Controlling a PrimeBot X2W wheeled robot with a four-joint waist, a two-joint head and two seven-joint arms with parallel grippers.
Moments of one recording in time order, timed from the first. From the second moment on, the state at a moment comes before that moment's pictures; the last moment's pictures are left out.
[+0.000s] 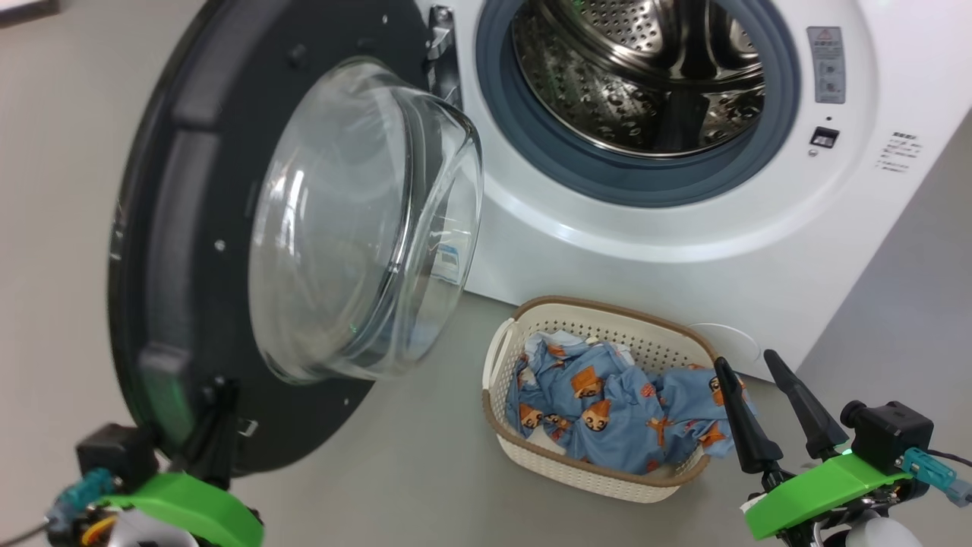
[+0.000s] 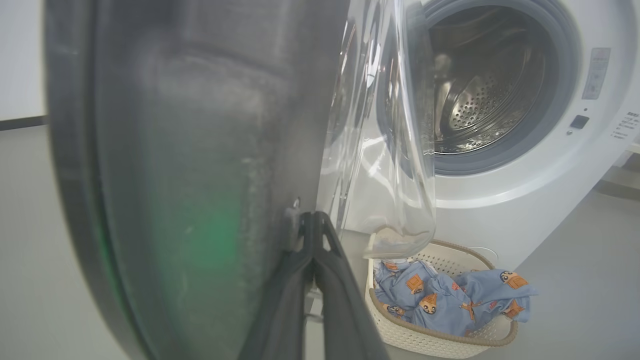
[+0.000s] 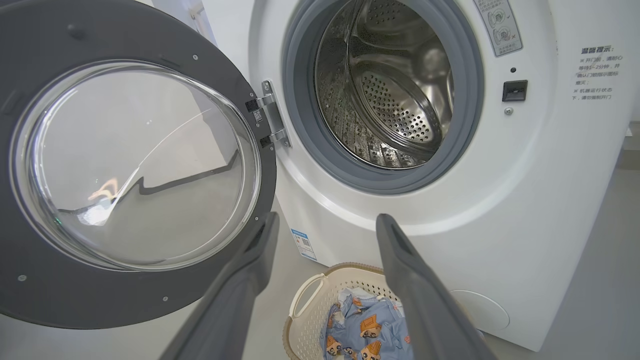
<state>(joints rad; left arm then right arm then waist) -0.13 0.28 -0.23 0.18 -0.52 0.02 -0.12 -0.11 -0.20 0.12 0.24 0.44 0.13 -0.25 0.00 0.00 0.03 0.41</state>
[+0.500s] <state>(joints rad) -0.33 0.34 -0.17 0.45 -0.56 -0.04 -0.12 -0.16 -0.19 0.12 0.24 0.43 0.13 -0.25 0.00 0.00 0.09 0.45</state>
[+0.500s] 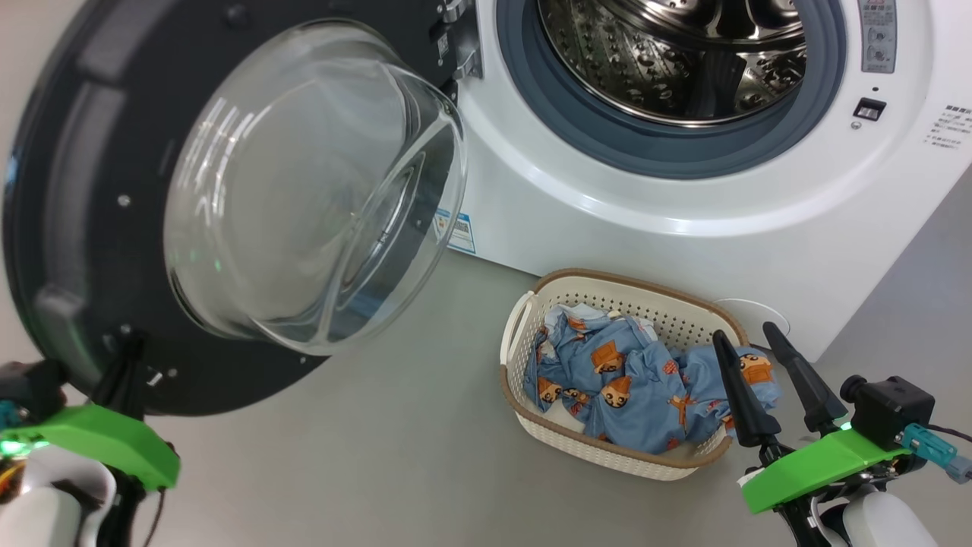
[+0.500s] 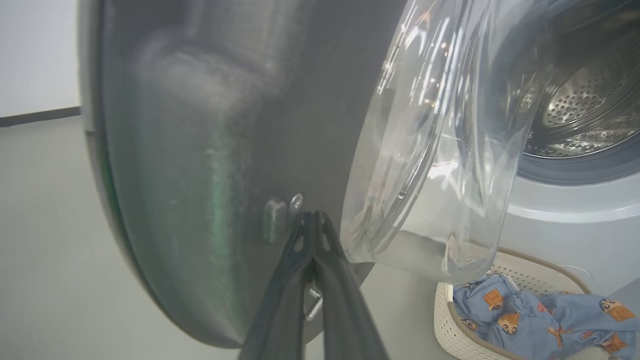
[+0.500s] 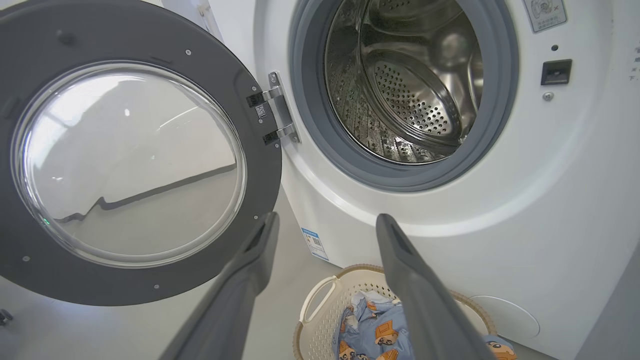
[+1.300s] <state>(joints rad) -0.67 0.43 -0.22 0.96 -0.57 -0.13 -0.19 -0.19 -0.18 0.12 0.25 0.42 0.13 -0.25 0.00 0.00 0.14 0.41</state>
